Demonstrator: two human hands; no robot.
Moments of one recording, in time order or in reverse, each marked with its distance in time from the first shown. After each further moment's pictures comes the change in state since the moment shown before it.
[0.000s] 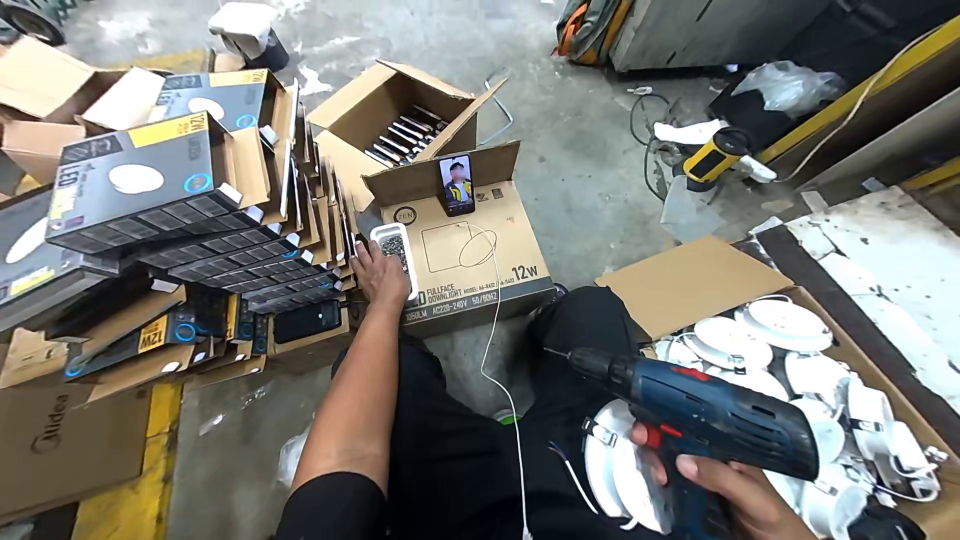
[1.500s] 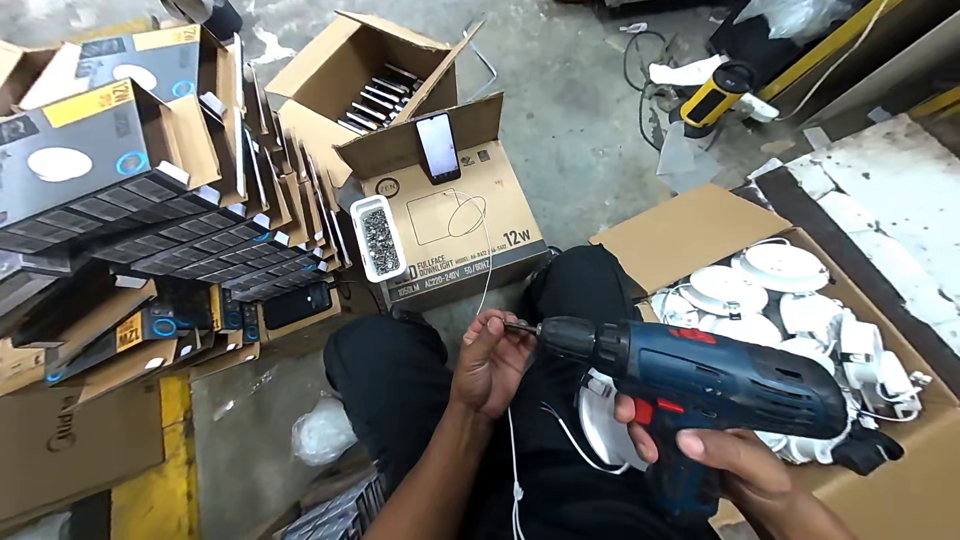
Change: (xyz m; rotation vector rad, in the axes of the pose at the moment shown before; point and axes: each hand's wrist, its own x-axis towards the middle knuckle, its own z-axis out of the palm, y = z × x) left_hand -0.244 0.092 -0.045 -2.710 -0.760 -0.124; right_hand 0.006 -0.008 0.032 0.164 -0.201 -0.041
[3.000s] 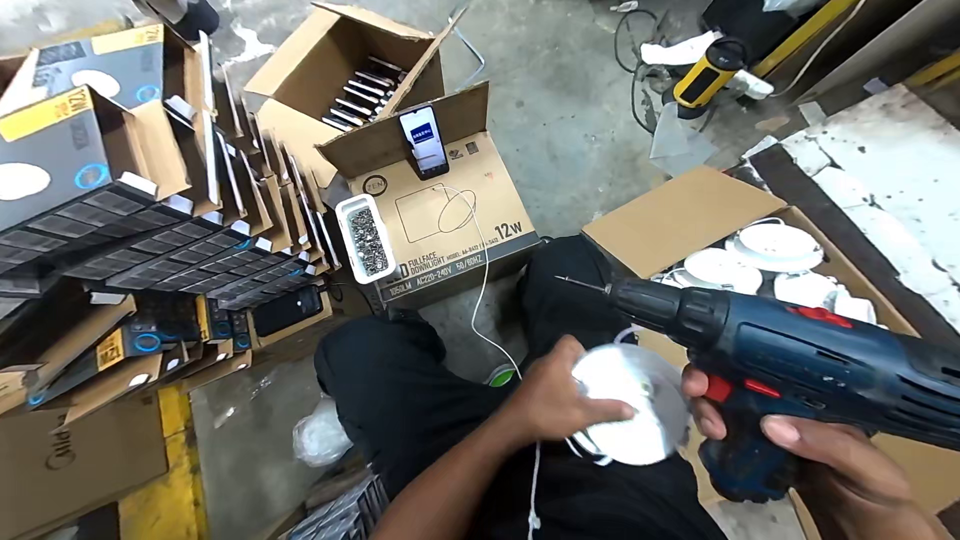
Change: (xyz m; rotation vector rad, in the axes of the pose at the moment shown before) left_hand -0.010 -0.047 0.024 1.486 -0.287 -0.446; right_hand -0.028 -0.042 -0.022 -0.129 0.191 -0.074
